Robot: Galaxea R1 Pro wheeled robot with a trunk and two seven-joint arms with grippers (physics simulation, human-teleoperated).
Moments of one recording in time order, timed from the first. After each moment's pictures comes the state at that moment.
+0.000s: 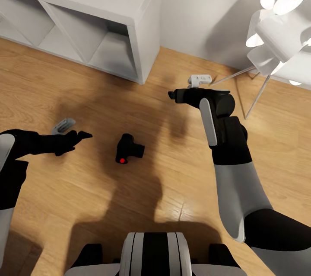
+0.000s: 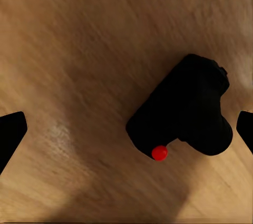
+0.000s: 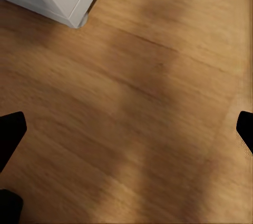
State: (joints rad) left arm -0.80 0.38 0.03 -1.57 1.70 1.04 1.00; right arm -1.14 0.17 0.12 -1.42 -0.08 0.99 -0.03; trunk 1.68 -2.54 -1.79
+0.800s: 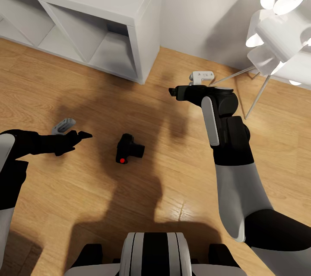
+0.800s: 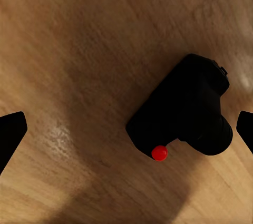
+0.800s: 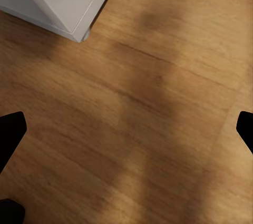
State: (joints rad) left arm -0.80 0.38 0.03 -1.57 1.70 1.04 1.00; right arm -1.14 0.17 0.12 -1.46 -0.08 0.99 -0.03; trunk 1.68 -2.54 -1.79
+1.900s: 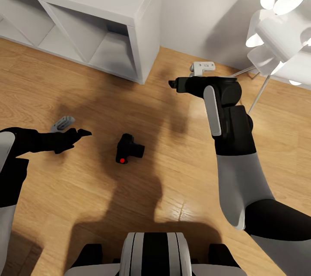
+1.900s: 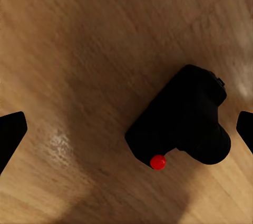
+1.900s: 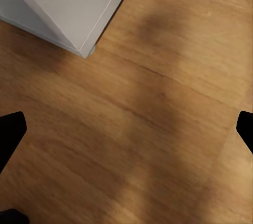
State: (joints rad) left arm -0.81 0.37 0.04 -1.56 1.67 1.04 1.00; right arm -1.21 0.17 0.11 -1.42 -0.08 1.01 0.00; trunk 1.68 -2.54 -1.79
